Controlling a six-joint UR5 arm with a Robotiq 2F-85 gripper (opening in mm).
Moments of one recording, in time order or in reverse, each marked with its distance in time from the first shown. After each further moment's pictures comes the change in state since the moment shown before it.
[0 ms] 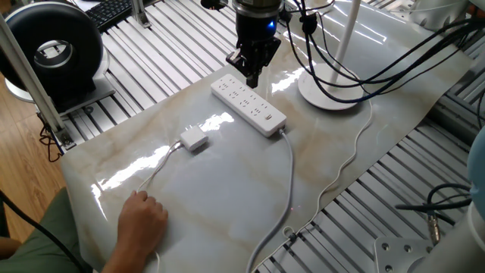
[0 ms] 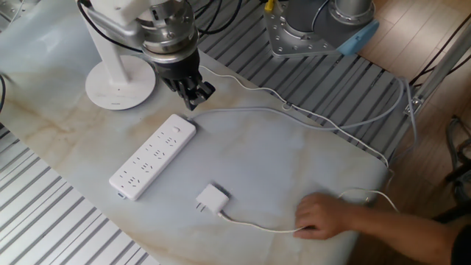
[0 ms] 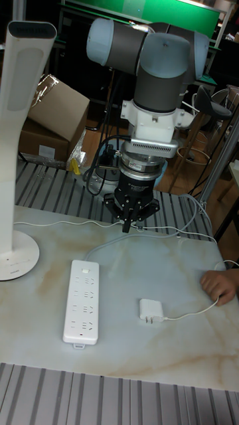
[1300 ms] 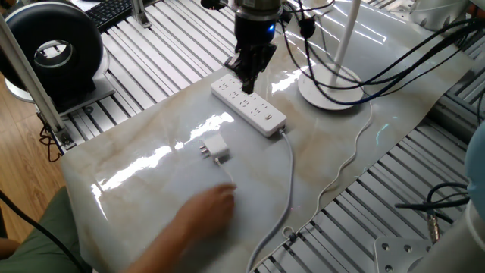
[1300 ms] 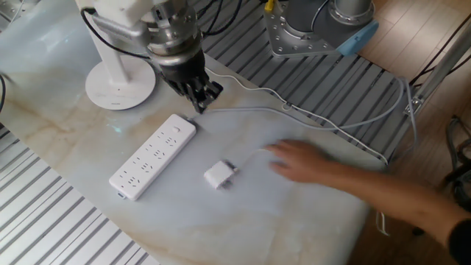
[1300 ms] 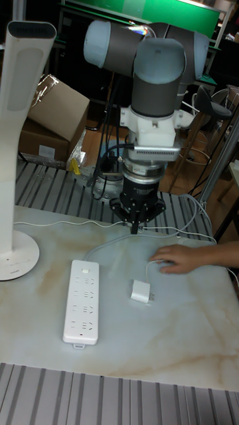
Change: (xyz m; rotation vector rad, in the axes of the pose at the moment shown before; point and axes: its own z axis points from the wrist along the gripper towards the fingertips) arm 0.007 0.024 0.015 -0.067 0.045 -0.065
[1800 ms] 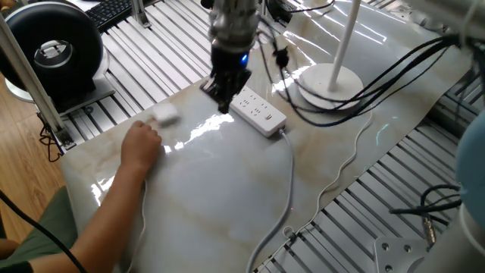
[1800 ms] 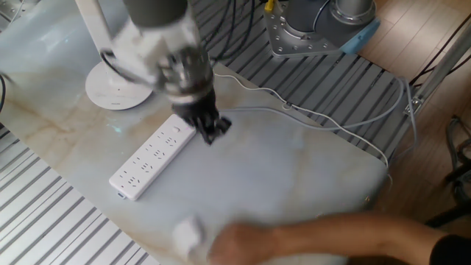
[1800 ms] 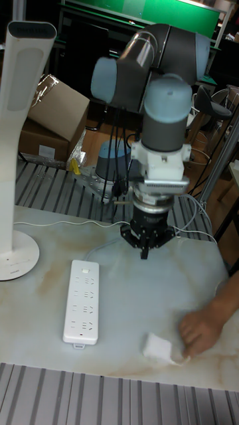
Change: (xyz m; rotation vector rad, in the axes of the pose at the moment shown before) arm -0.039 0.019 0.063 0.001 -0.060 0.019
